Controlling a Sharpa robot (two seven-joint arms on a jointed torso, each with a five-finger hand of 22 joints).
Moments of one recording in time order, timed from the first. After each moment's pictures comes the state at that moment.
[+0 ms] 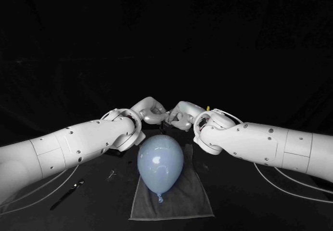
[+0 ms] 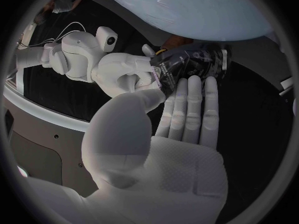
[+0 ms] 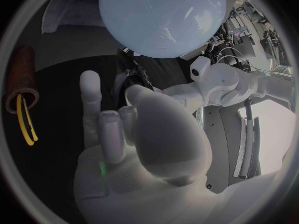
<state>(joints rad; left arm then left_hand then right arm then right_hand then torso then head) 1.32 -0.55 -0.09 1.26 -0.91 -0.40 -0.03 1.25 -0.11 0.80 0.02 0.05 1.03 0.13 0.35 0.38 1.23 0.08 0.18 0.14 1.06 0.05 0.49 0.65 0.16 1.01 0.21 0.27 0.15 1.35 -0.51 -0.17 1.33 -1.22 -0.45 -0.30 1.47 0.00 0.42 0.04 0.05 1.09 0.11 0.17 0.37 1.41 0.07 1.44 1.31 1.46 -0.02 1.52 1.31 0.17 1.15 0.07 0.81 0.85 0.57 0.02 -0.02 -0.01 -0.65</state>
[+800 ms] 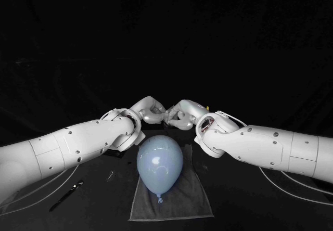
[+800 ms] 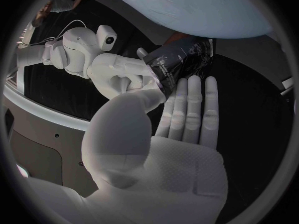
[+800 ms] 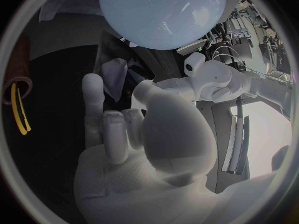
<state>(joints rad) 1.32 -0.55 -0.09 1.26 -0.90 -0.40 -0.02 1.25 -0.11 0.80 0.02 0.05 1.03 0.13 0.35 0.38 1.23 0.08 0.18 0.14 1.06 0.05 0.49 0.65 0.16 1.01 0.21 0.27 0.15 1.34 -0.55 -0.17 1.38 -1.25 -0.56 -0.23 1.32 -0.05 0.50 -0.01 0.04 1.13 0.07 0.24 0.40 1.46 0.00 1.47 1.31 1.46 -0.06 1.54 1.31 0.17 1.17 0.05 0.85 0.91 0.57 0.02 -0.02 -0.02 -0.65</state>
